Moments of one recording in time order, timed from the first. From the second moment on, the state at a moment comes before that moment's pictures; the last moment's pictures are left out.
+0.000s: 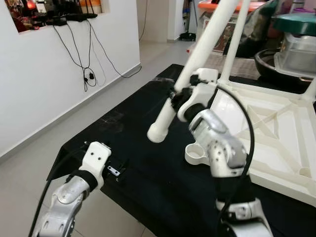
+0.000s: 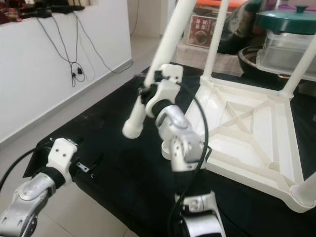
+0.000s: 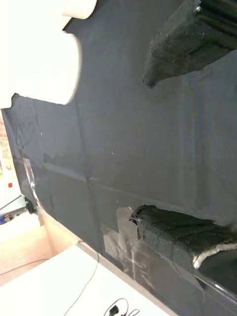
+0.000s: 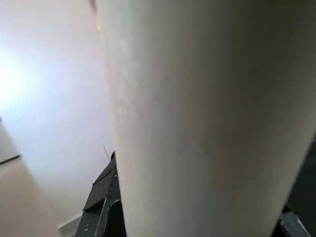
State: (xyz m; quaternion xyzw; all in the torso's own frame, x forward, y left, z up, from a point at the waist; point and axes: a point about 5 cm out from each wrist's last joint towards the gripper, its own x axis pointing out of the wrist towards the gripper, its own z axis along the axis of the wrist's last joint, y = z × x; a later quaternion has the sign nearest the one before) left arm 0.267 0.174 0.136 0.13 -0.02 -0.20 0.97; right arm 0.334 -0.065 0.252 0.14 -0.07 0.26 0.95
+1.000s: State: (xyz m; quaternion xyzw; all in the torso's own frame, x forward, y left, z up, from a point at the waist) left arm 0.287 0.122 0.145 0.09 -0.02 -0.35 0.93; right arm 0.298 -0.030 0.254 0.12 -0.09 0.39 0.91
